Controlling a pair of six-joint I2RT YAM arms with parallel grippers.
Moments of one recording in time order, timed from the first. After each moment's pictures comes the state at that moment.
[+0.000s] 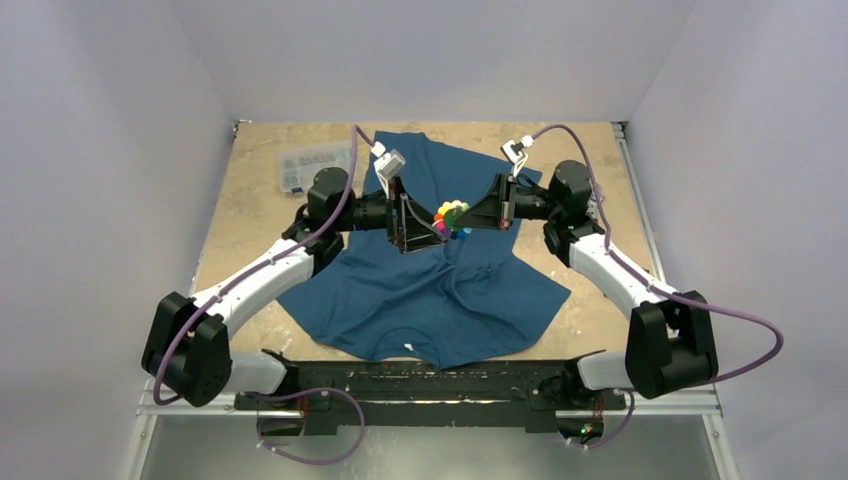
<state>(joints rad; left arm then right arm) -0.52 1.33 0.91 0.35 0.90 -0.56 0.27 1.35 0.86 0.51 -1.17 0.97</state>
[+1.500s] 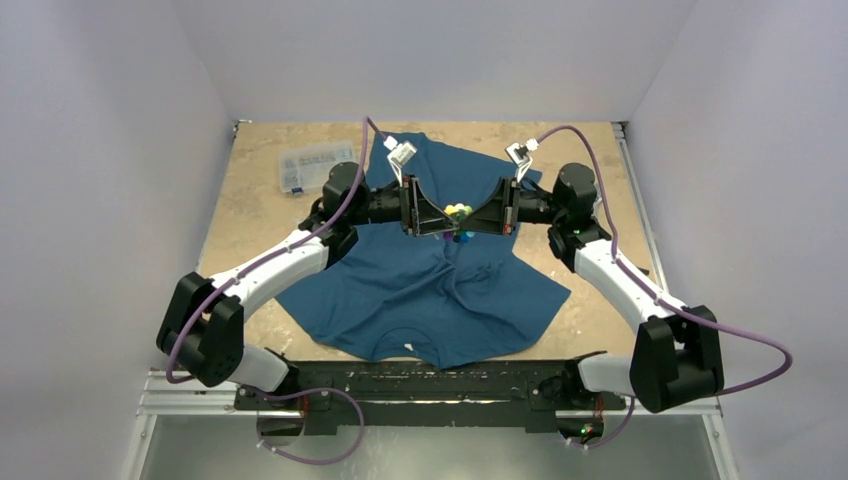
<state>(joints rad) -0.57 1.44 0.98 0.44 0.83 -0.77 0.27 1.29 0.85 0.44 -1.16 0.87</state>
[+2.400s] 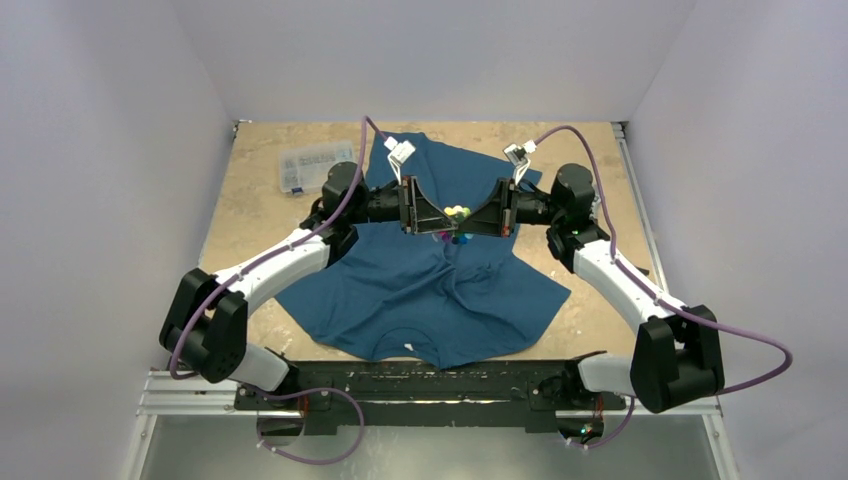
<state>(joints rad) -0.55 1.46 0.97 0.49 0.88 -0.86 0.28 1.29 0.84 0.43 -1.17 0.81</state>
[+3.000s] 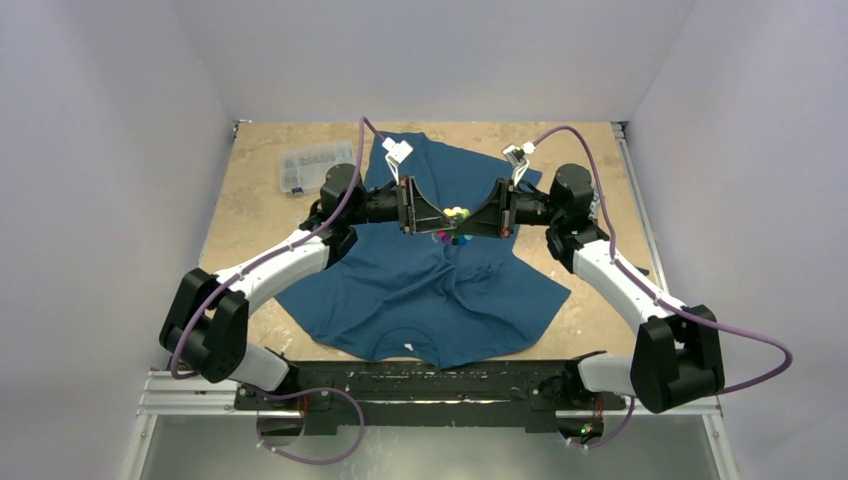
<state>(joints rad) -0.54 1.46 0.95 0.53 0.88 -0.90 0.29 1.29 0.84 0.42 -1.17 0.78</state>
